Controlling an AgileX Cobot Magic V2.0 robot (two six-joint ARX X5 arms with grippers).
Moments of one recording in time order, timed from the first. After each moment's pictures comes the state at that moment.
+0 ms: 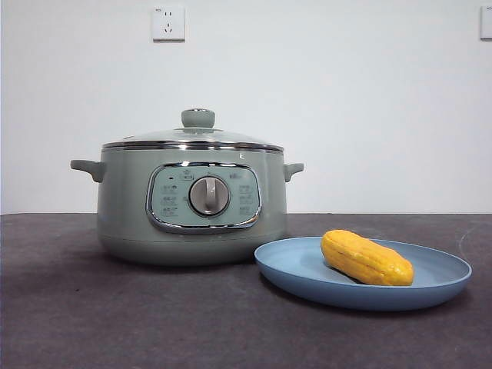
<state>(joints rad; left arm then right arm) -0.42 0.87 1.20 -0.99 0.29 0.02 0.51 0.52 0.76 -0.90 -0.21 0.17</state>
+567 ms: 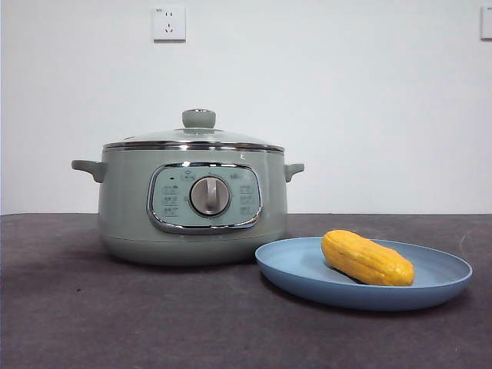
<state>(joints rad) -0.34 0.84 1.18 -0.67 0.08 0.09 0.51 0.52 0.76 -0.90 -0.21 0.17</state>
